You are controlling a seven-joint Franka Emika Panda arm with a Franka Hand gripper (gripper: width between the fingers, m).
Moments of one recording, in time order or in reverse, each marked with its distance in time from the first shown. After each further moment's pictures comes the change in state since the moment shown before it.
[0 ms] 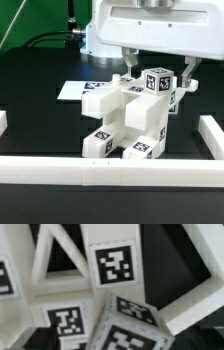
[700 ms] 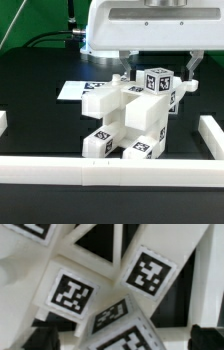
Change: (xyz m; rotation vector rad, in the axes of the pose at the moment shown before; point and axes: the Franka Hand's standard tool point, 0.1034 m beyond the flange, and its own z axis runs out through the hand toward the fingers) arm -0.002 -0.001 -0.001 -0.026 -0.017 -0.596
